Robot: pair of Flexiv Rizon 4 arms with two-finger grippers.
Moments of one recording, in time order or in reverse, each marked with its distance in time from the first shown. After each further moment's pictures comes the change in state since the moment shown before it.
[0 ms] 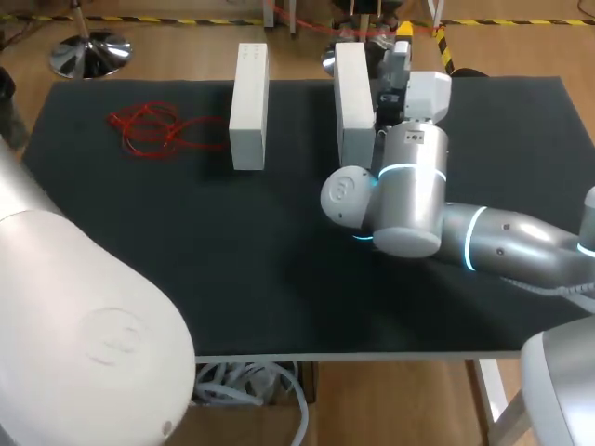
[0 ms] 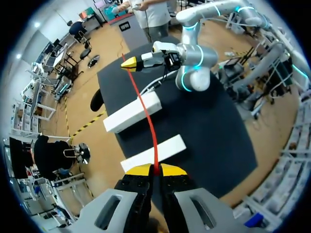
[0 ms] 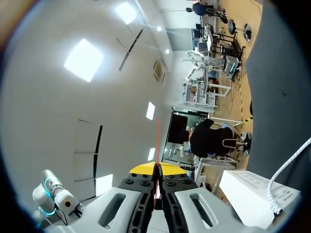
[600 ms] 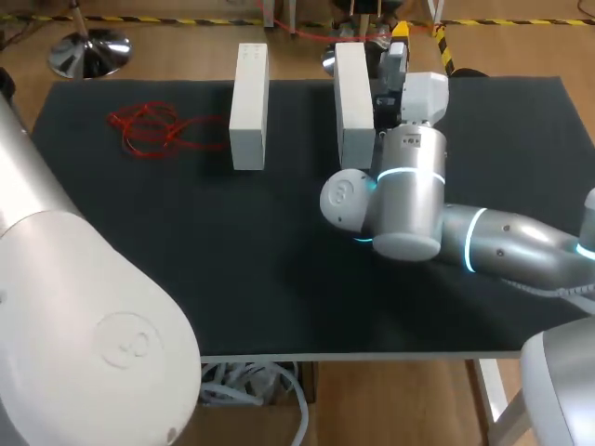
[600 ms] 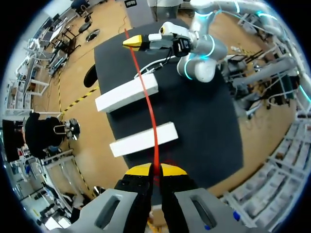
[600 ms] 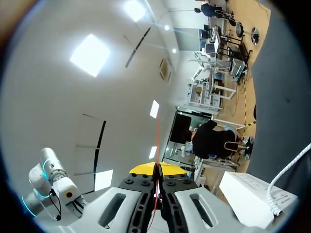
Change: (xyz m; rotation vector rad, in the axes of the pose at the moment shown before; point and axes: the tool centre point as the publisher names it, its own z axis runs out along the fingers) left arm 0.008 0.008 0.009 -0.185 0.074 -0.156; right arm 0.008 -0.005 -0.006 0.012 0.034 -0.061
